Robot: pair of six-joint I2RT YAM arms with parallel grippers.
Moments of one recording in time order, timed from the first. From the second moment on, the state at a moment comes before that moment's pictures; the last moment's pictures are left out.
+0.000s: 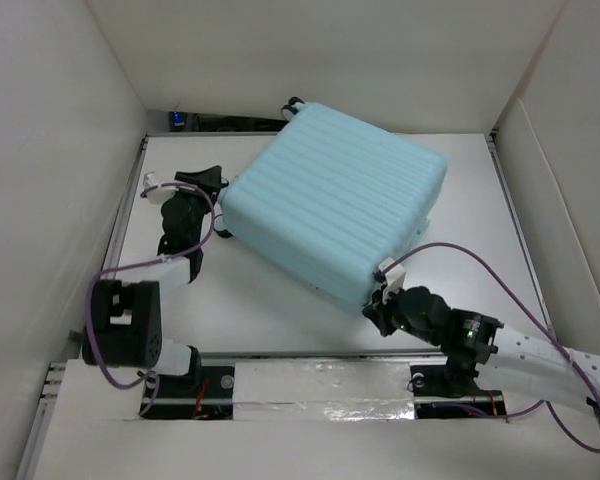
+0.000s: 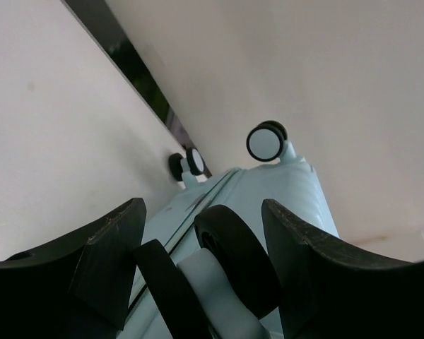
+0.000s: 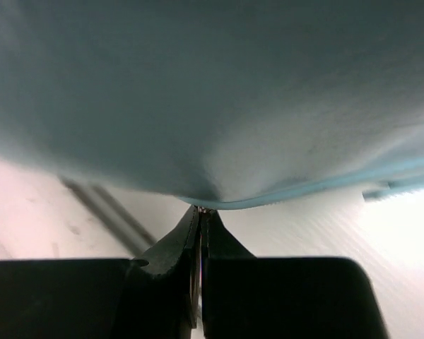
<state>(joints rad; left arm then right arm) -0.08 1.46 0.62 0.80 -0.04 -1.12 1.13 0.64 0.40 -0.26 0.28 0.35</state>
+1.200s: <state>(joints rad) -0.01 0.93 0.36 0.60 -0.23 -1.02 1.04 0.79 0.54 -0.31 0.20 0.05</state>
